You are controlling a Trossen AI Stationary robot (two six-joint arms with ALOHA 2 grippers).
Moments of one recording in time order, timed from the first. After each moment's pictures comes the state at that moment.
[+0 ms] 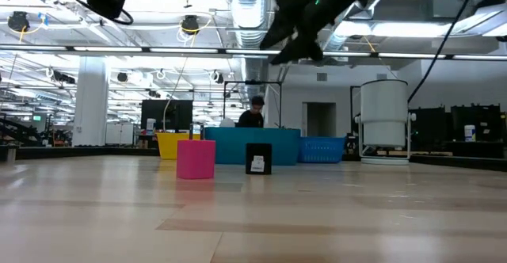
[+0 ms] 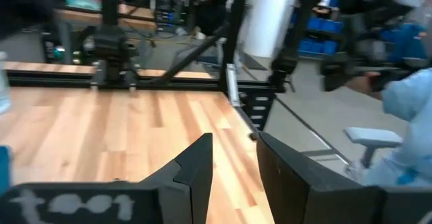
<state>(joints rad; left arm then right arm) -0.33 0.55 0.39 0.11 0.03 -0.18 -0.28 1.56 1.26 -0.33 -0.05 0.19</state>
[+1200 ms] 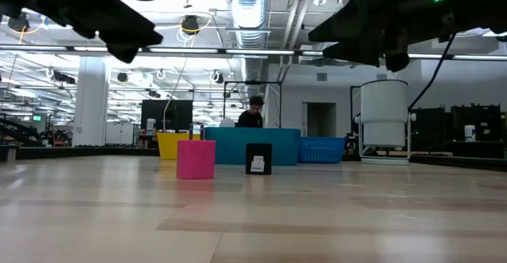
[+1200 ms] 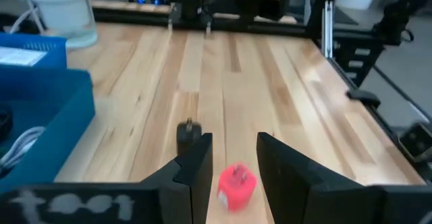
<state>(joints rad) -0.33 0.93 0.36 0.28 -0.25 -0.19 0.49 1.58 0.51 0.91 0.98 0.15</state>
